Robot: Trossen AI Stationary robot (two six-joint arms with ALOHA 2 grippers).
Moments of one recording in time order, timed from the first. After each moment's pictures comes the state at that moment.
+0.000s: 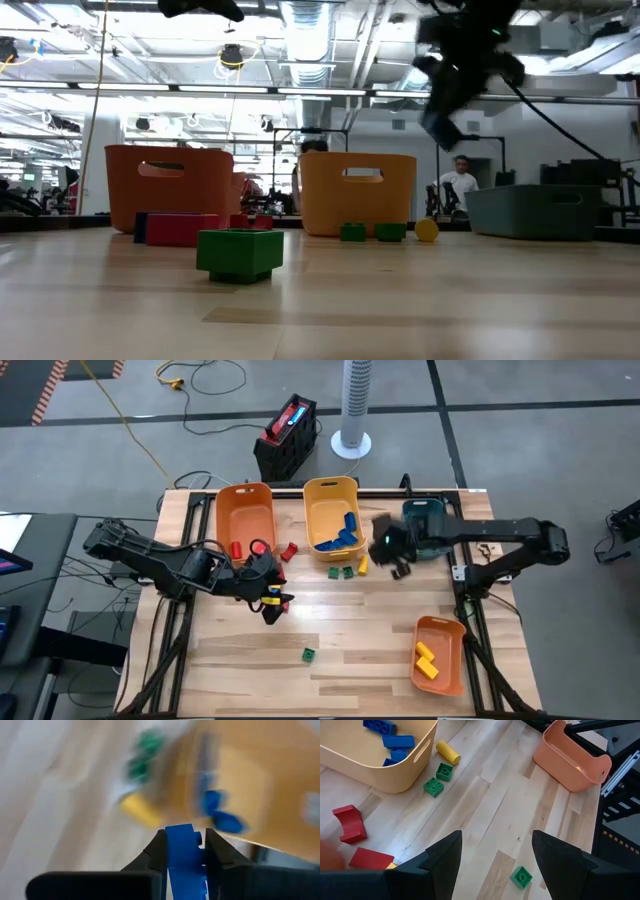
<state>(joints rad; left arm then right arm) -0.32 1.31 1.30 -0.73 -0.40 -0.75 -0.17 1.32 1.11 -0.82 0.19 -0.62</state>
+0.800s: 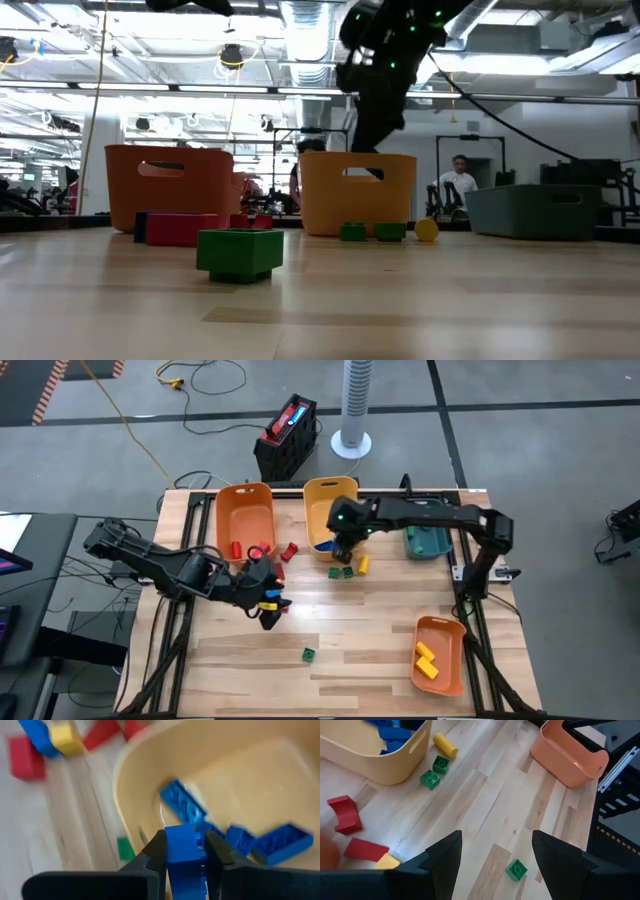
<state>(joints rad) -0.37 1.31 1.30 -0.75 -0.42 -0.80 -0.27 1.77 1.43 -0.71 0.00 0.08</state>
